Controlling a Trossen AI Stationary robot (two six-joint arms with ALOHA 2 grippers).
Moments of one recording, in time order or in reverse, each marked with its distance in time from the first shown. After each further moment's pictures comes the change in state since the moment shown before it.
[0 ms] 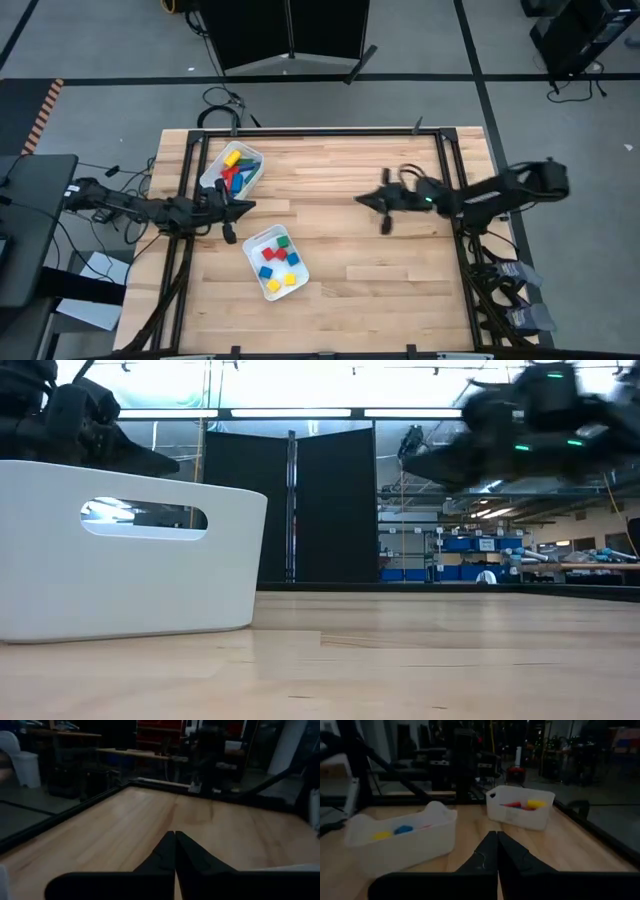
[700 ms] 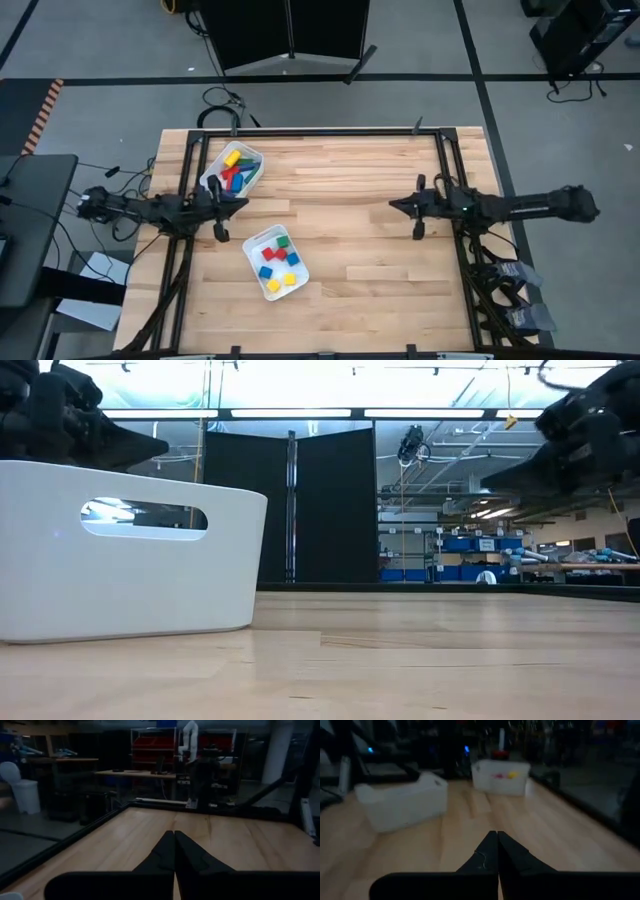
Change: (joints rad) left arm 0.000 -0.244 -0.004 -0.137 0.019 0.131; right arm 0.106 -0.898 -0.280 -0.719 0.186 0.045
